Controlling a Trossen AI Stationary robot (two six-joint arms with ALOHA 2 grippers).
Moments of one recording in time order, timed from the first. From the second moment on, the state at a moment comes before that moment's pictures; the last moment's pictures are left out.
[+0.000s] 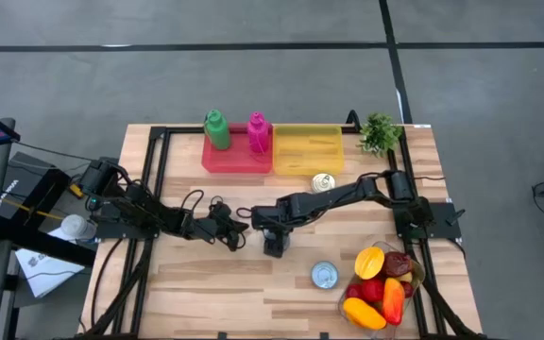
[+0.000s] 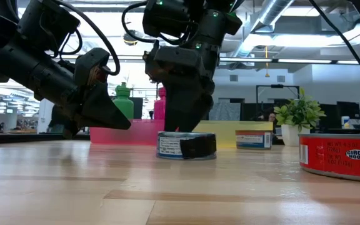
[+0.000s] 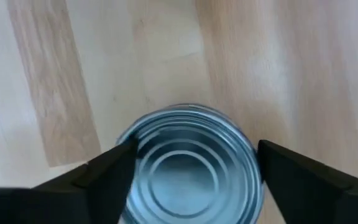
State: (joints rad) left arm -0.30 1.63 0.33 0.77 -0.50 -0.90; right arm 0.13 2.17 1.60 -0.71 -0.05 0.36
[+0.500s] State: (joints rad) left arm -0.30 1.61 0.33 0.86 -0.44 -0.90; right arm 0.13 2.11 1.69 -0.77 -0.05 0.36
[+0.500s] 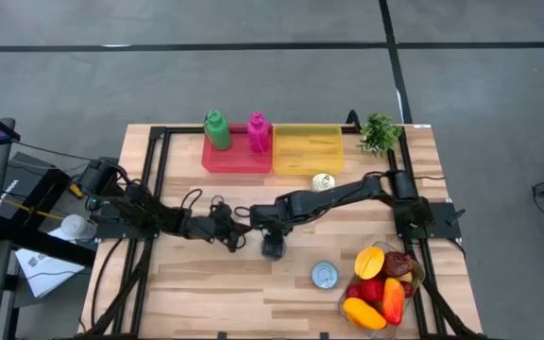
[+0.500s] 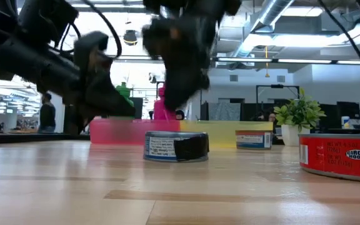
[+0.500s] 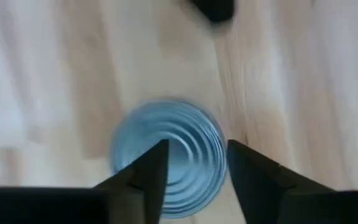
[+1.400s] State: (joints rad) left arm -0.31 1.70 0.60 0.56 -0.19 -0.61; right arm 0.42 1.76 1.39 -0.75 0.28 0.81
